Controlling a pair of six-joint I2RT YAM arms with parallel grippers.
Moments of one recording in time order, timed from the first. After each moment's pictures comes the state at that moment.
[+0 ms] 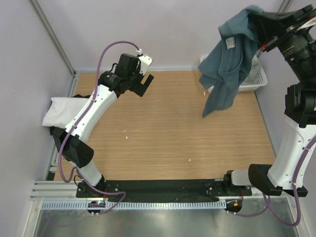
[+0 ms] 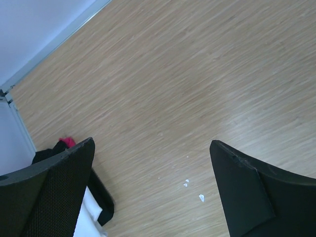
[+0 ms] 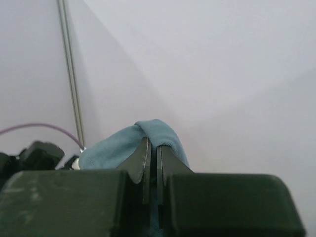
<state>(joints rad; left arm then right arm) -0.51 1.69 1.83 -0.82 -0.17 0.24 -0.06 1.35 2.30 -0.51 -0.57 0.17</state>
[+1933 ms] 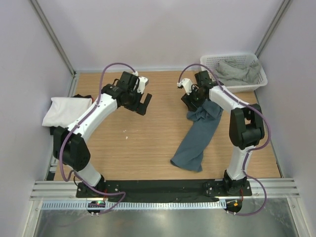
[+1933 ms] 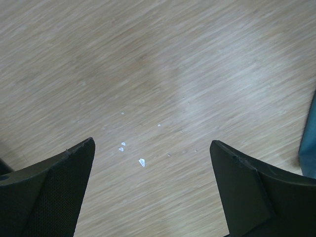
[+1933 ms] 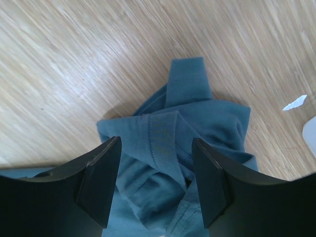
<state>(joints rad) -0.47 1.63 1.48 -0.81 0.04 0.02 0.27 1.90 1.48 -0.63 -0.23 -0.62</state>
